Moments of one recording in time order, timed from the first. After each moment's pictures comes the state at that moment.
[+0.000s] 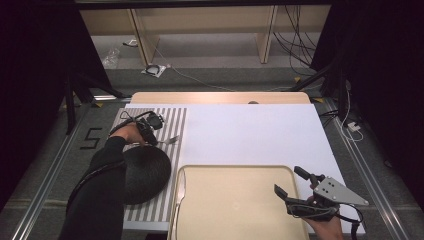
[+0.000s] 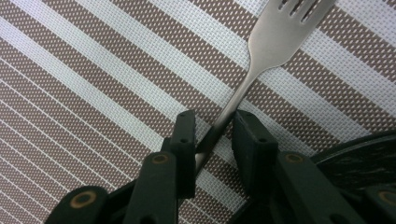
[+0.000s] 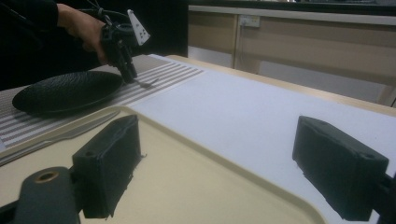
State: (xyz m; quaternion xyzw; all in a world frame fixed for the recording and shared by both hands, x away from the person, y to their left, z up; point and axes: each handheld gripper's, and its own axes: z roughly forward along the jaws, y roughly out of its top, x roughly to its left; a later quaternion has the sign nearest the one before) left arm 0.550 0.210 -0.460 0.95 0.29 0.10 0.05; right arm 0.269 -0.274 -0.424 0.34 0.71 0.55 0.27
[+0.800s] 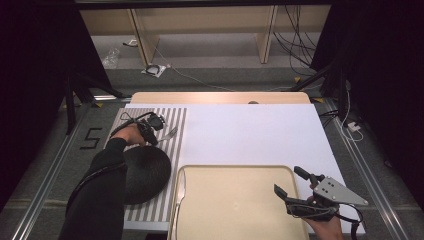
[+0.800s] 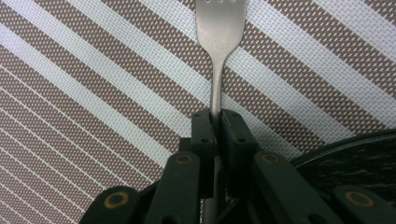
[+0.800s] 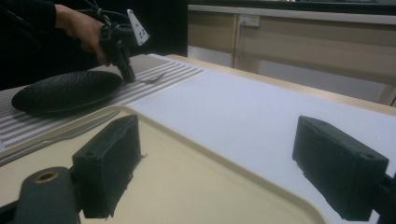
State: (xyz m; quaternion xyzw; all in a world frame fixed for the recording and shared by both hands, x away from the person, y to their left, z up) left arm 0.547 0.207 -0.460 0.95 0.29 0.10 0.05; right arm 0.269 -0.274 -0.424 0.35 0.71 0.55 0.27
